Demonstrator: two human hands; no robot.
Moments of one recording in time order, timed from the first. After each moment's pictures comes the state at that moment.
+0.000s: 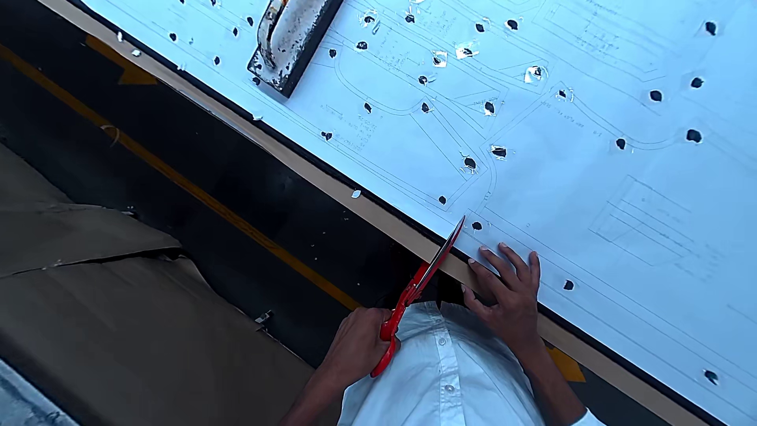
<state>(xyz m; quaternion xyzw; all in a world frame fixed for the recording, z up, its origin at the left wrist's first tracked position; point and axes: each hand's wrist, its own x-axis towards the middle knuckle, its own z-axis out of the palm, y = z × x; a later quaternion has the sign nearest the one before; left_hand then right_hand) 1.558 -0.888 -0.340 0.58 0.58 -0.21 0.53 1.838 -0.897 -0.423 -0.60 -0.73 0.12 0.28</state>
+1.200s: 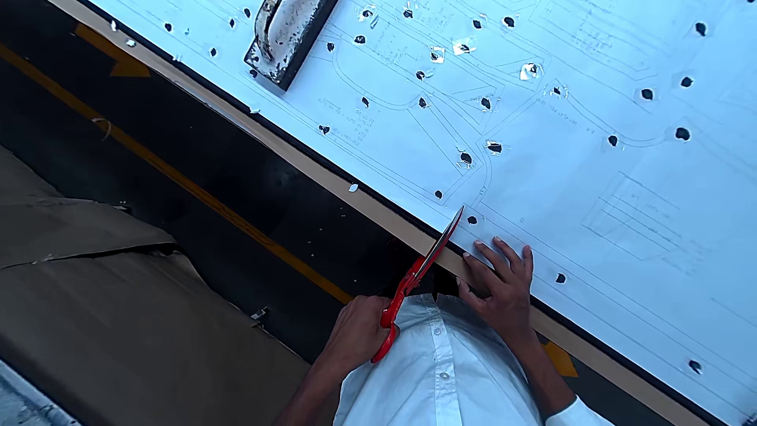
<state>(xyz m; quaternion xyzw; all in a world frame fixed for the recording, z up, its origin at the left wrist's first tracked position) 1.568 -0.882 -0.337 0.58 0.60 -0.21 0.51 1.839 -0.896 -0.423 -0.60 -0.74 0.12 0.28</state>
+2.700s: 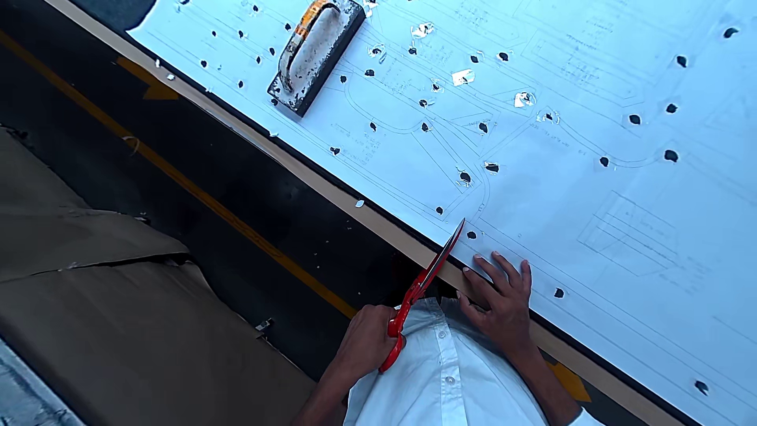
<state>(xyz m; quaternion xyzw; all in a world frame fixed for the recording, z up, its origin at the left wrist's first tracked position) 1.576 -0.881 -0.339 0.57 0.60 -0.20 0.53 1.841 -0.898 -0.429 -0.60 -0.74 0.12 0.28</state>
